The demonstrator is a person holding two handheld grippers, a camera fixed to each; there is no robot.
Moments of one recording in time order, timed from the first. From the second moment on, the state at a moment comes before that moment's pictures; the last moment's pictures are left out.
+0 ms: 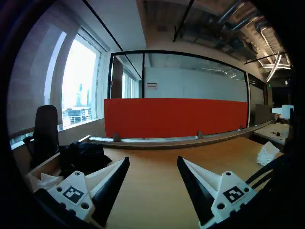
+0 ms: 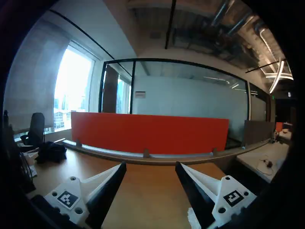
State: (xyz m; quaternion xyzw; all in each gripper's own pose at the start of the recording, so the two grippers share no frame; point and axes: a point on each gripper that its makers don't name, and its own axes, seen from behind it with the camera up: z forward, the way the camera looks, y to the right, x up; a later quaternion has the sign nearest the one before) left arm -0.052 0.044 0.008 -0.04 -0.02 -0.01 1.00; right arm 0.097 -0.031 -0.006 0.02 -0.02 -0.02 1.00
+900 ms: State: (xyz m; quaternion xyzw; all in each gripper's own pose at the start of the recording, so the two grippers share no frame) left arm -0.143 0.009 0.012 -0.01 0.01 -0.04 1.00; right arm 0.049 -0.047 -0.005 0.01 -0.02 -0.02 1.00
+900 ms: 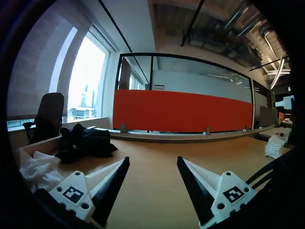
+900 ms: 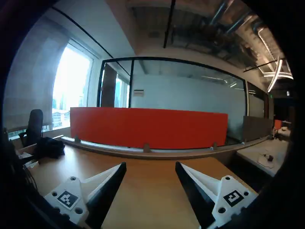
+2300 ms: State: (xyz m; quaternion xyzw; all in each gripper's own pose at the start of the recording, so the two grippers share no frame) left arm -0.158 0.014 0.010 -0.01 0.01 -0.01 1.00; right arm 0.048 -0.031 -0.007 0.01 0.00 -0.01 1.00
